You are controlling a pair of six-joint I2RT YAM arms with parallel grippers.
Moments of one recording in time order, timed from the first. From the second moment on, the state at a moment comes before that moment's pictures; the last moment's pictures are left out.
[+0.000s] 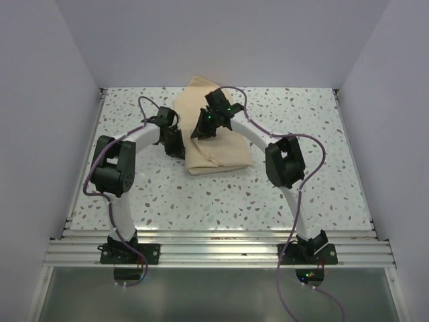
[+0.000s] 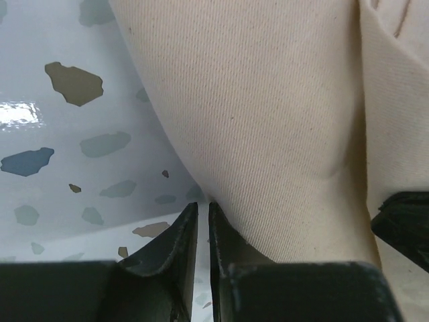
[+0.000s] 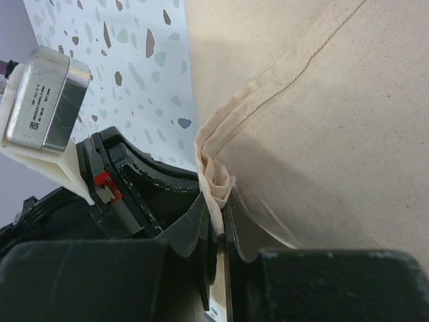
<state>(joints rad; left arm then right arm) -0.26 1.99 1.36 -0.54 0.27 -0.45 0.60 2.37 2.11 -0.60 -0.32 0.83</state>
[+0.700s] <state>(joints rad) -0.12 1.73 1.32 -0.59 0.39 -0.44 0.50 2.35 2.27 -0.74 -0.42 0.68</state>
